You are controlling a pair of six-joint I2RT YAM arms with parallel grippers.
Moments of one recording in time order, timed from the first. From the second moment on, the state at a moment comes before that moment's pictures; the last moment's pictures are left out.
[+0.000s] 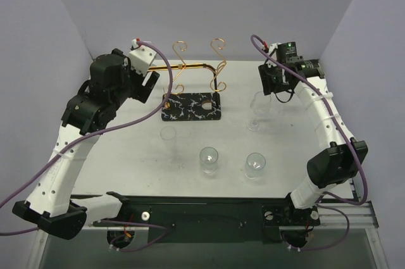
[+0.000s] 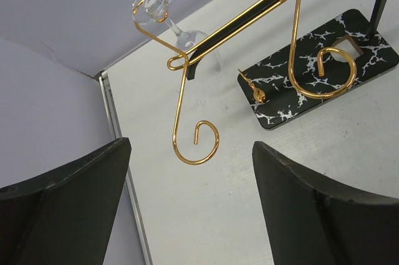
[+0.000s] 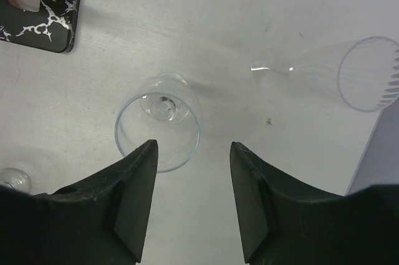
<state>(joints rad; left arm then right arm) -0.45 1.22 1.63 -0.81 -0.24 0.33 0.22 1.63 1.71 -0.99 0.07 -0.10</state>
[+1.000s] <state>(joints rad) -0.45 1.20 1.64 -0.83 -0.20 0.31 0.22 1.71 1.58 -0.93 0.08 -0.11</state>
